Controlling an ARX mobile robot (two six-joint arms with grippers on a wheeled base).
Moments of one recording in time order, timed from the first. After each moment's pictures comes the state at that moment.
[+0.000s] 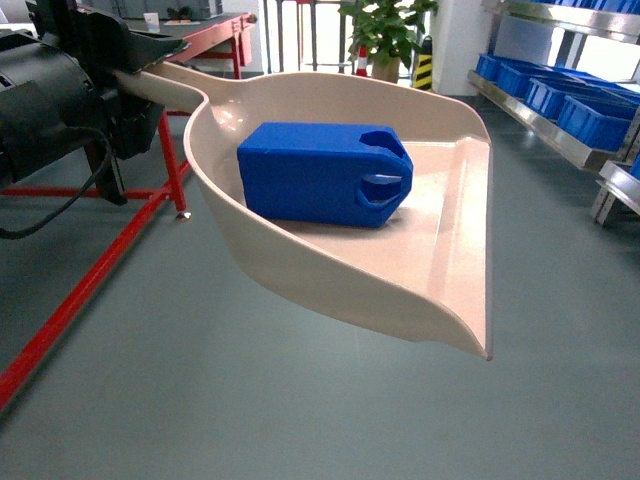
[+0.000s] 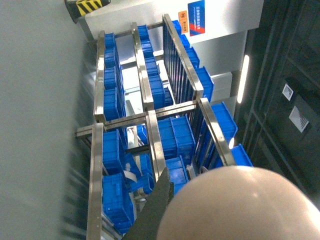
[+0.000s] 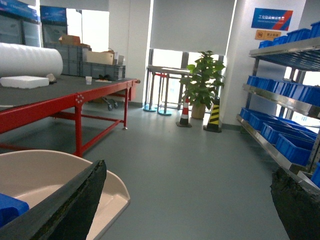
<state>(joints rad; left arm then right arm) -0.17 1.88 0.79 1.28 0.23 -1.39 0.32 1.02 0.30 0.99 0.23 -0.13</state>
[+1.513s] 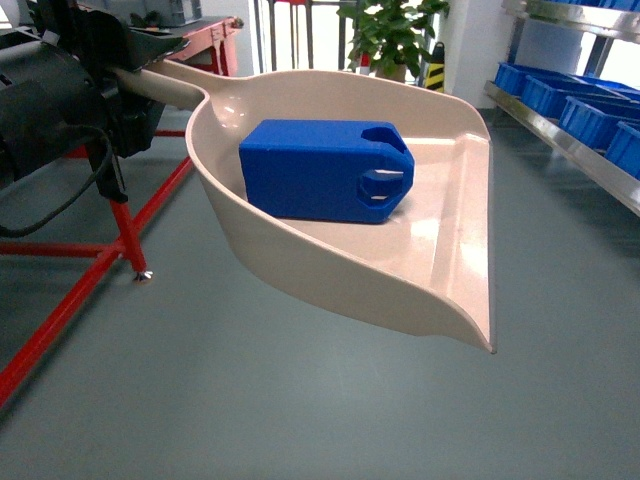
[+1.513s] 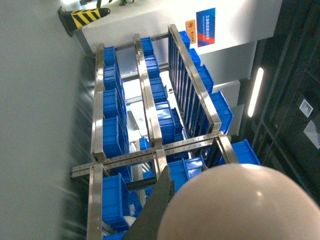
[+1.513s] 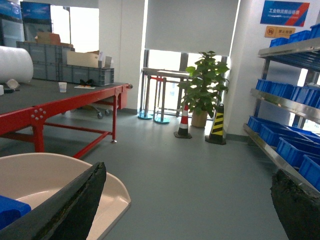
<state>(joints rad) -0.18 1.88 0.79 1.28 0.23 -1.39 0.32 1.02 0.30 0.99 0.23 -0.13</state>
